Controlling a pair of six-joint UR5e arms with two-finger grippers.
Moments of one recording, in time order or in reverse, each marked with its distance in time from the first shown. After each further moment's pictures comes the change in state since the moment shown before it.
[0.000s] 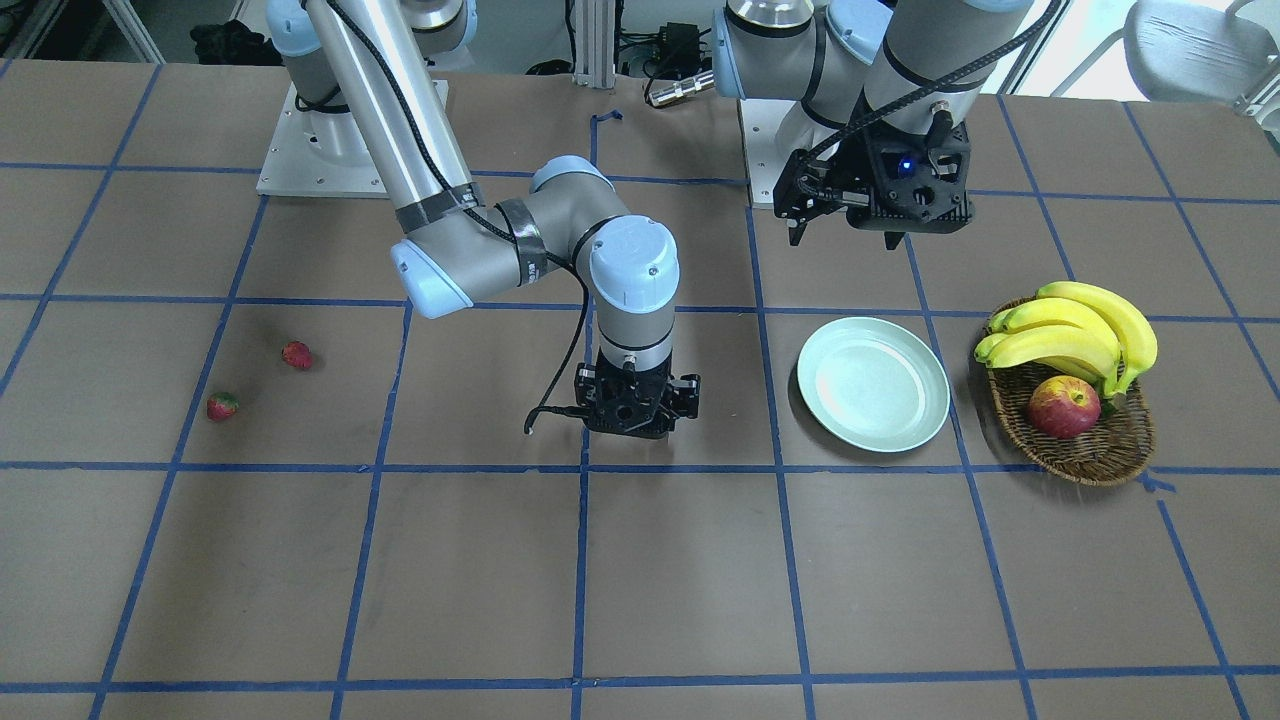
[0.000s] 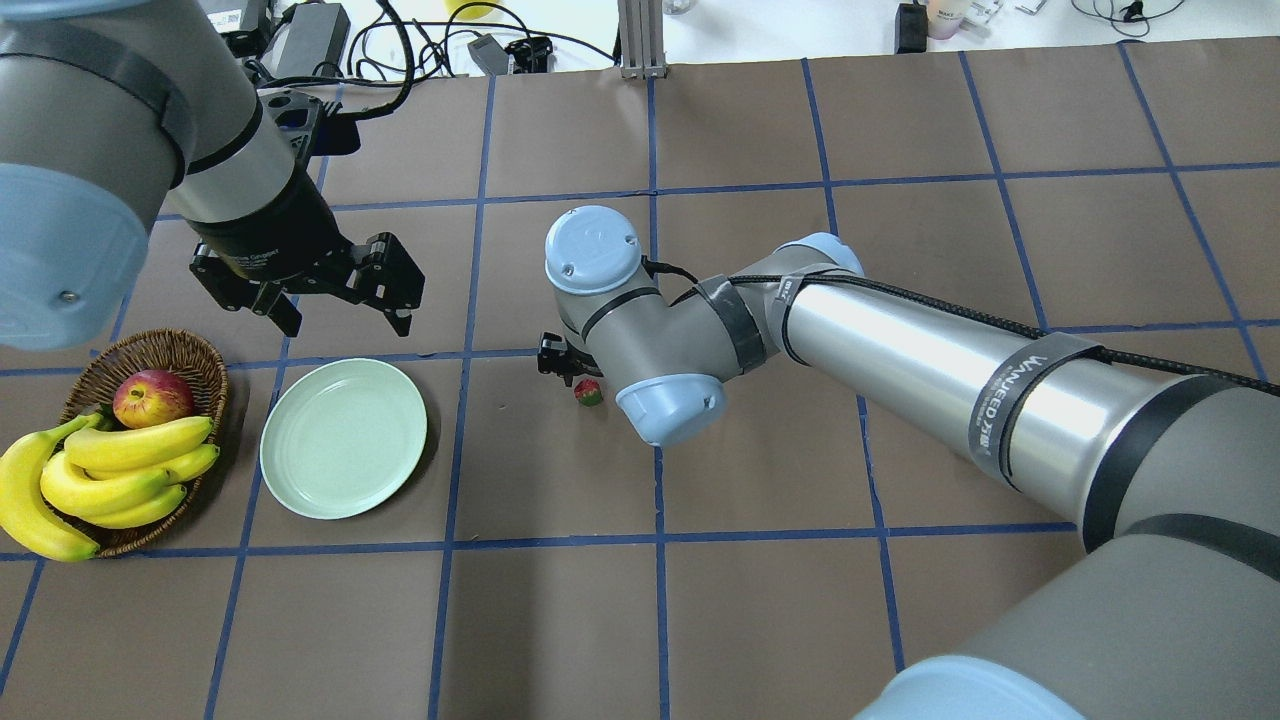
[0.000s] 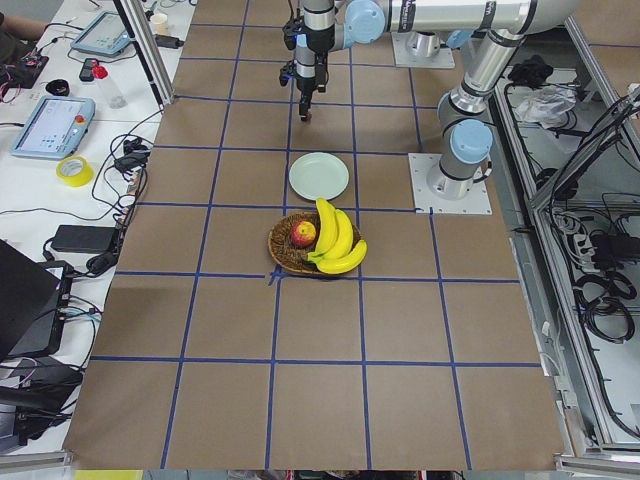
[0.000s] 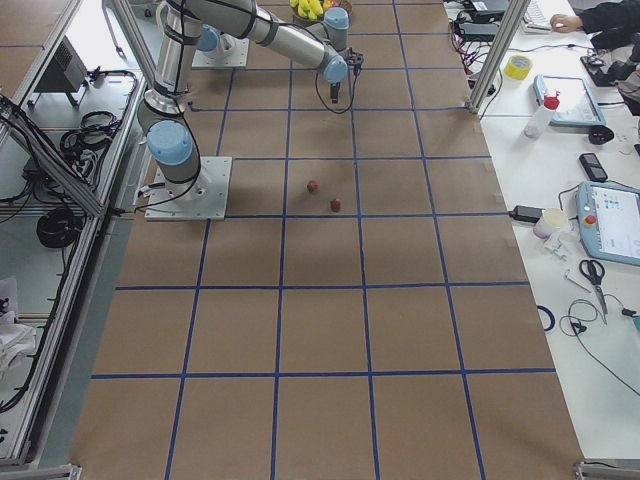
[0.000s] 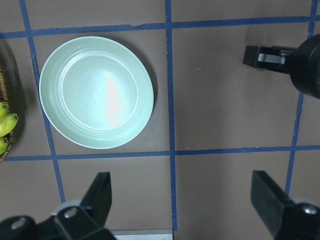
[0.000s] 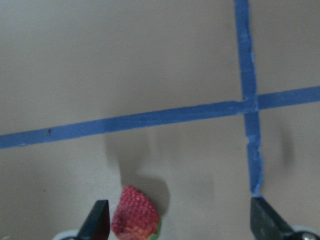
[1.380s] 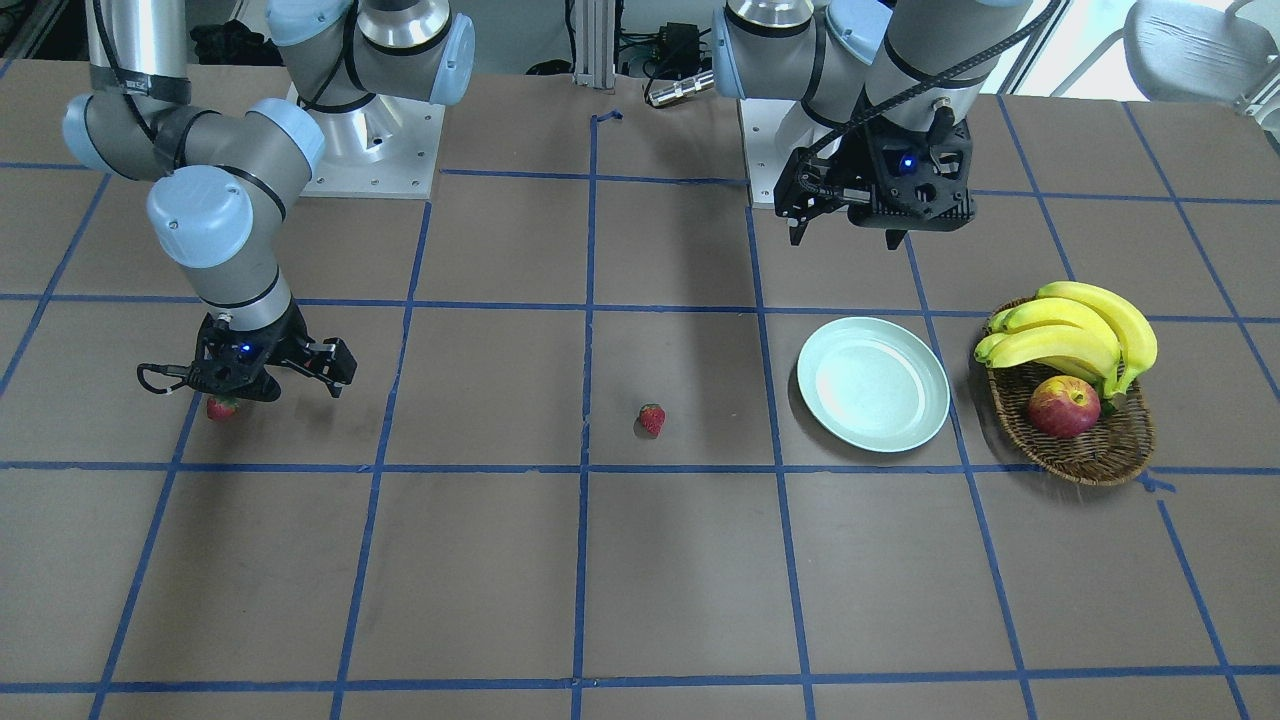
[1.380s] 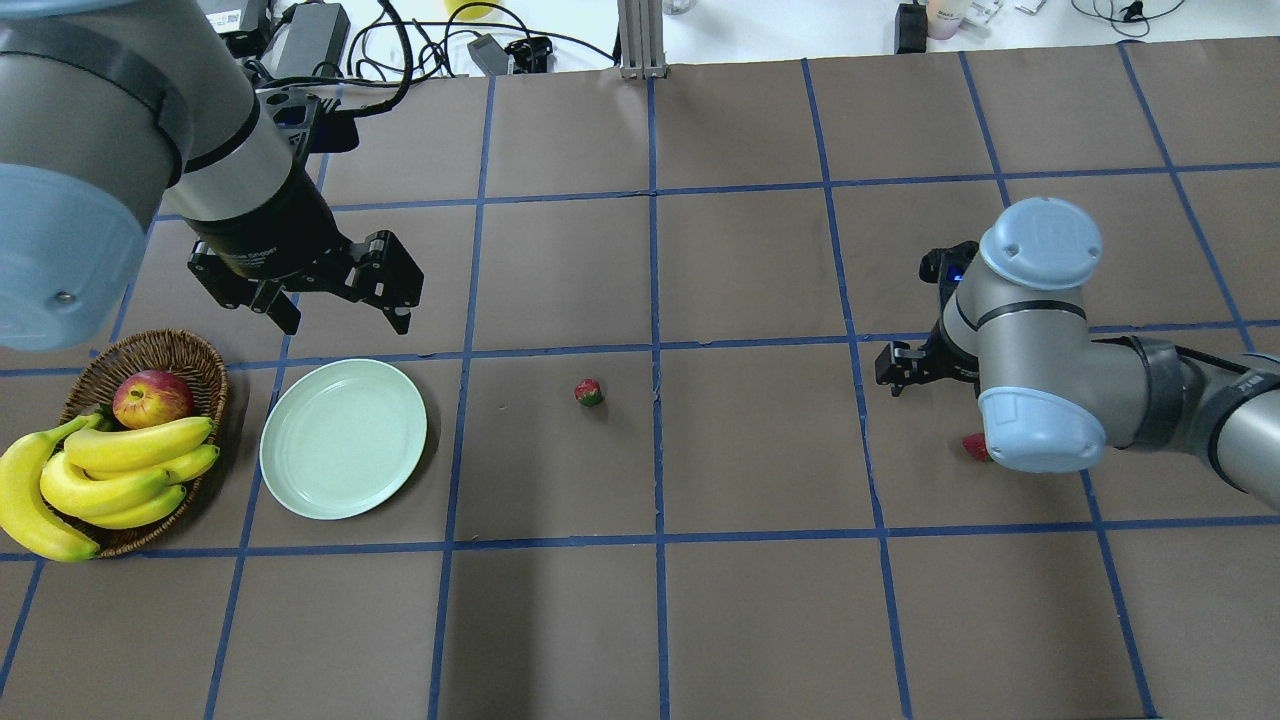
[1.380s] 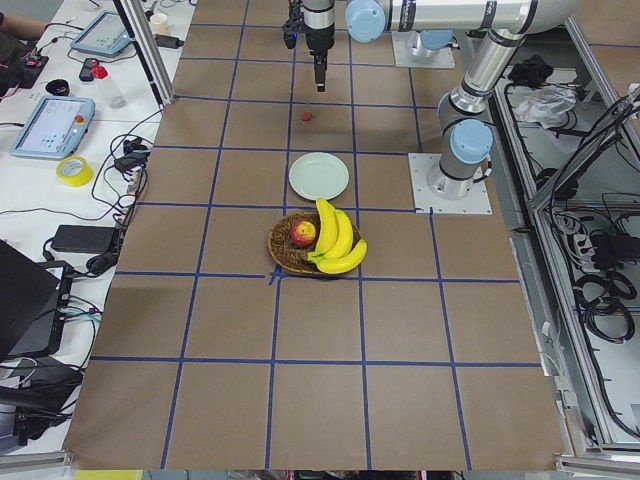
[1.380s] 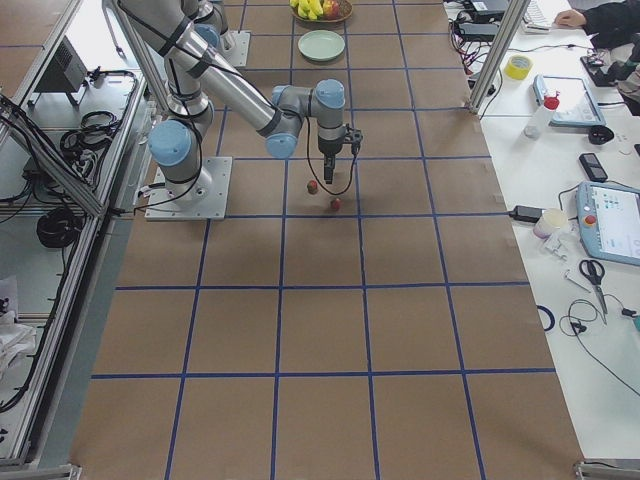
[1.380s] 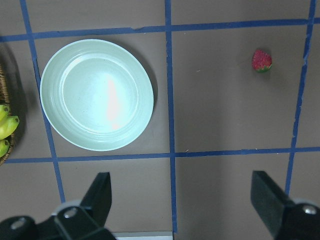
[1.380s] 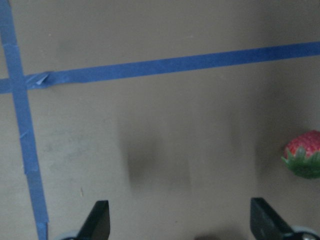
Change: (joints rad) left arm 0.000 0.001 0.002 0.003 0.001 0.003; right arm -0.688 -0.349 0.519 -0.163 -0.086 -0.703
